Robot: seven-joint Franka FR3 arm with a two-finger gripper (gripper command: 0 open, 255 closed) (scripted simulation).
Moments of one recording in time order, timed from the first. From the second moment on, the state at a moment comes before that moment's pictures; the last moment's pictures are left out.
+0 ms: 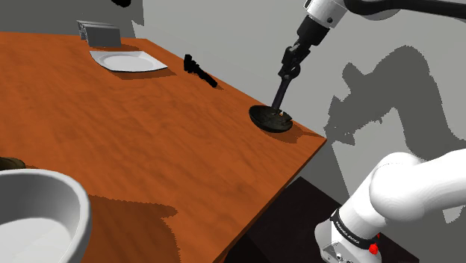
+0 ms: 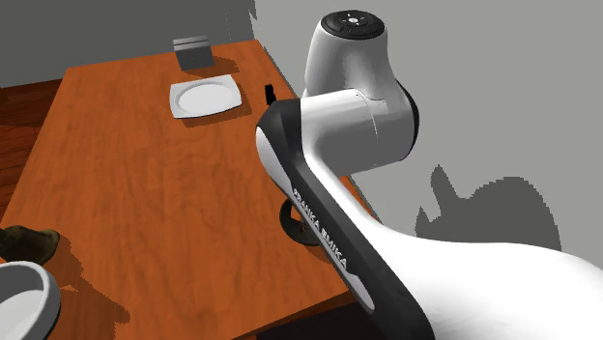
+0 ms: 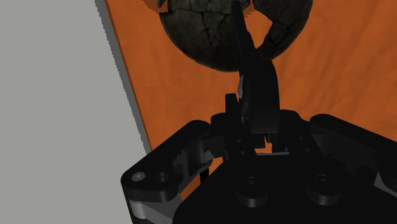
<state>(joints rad) 0.05 -0.63 0.03 -2.23 0.01 1.87 -0.05</state>
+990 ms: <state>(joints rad) 0.05 -0.63 0.03 -2.20 0.01 1.84 -0.04</state>
